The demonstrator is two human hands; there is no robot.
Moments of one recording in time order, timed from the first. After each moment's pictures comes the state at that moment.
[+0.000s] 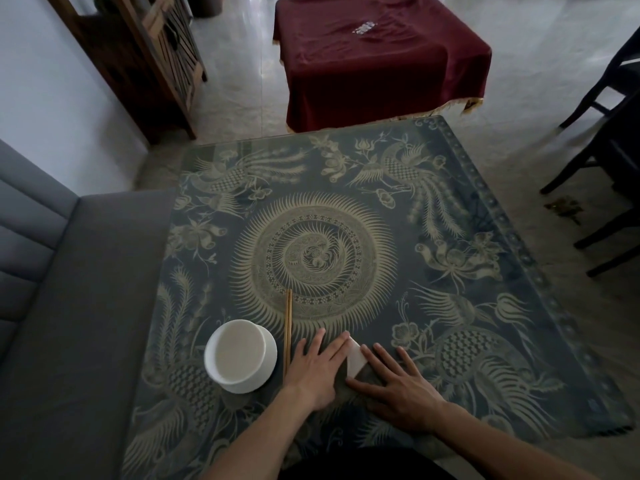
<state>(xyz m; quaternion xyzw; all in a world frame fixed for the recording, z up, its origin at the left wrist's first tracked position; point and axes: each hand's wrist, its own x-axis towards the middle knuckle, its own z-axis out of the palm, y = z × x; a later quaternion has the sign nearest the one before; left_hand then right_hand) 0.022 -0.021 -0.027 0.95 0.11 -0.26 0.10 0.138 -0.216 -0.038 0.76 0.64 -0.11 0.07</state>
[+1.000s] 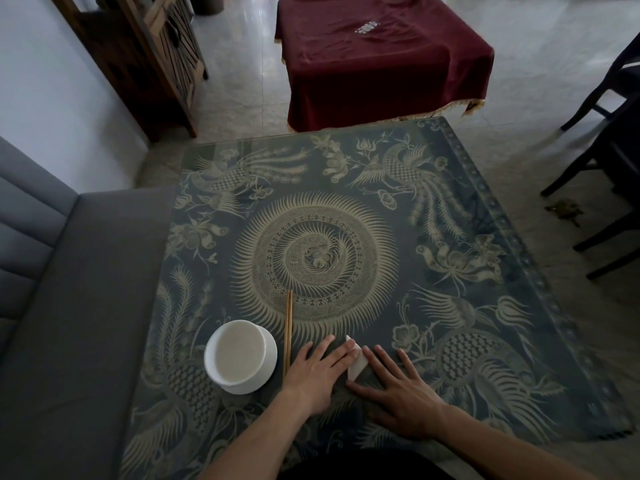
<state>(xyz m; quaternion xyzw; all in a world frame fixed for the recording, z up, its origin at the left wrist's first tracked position) 0.016 -0.017 -0.036 0.96 0.05 -0.25 0.09 0.134 -0.212 -0.025 0.75 0.64 -0.13 0.08</state>
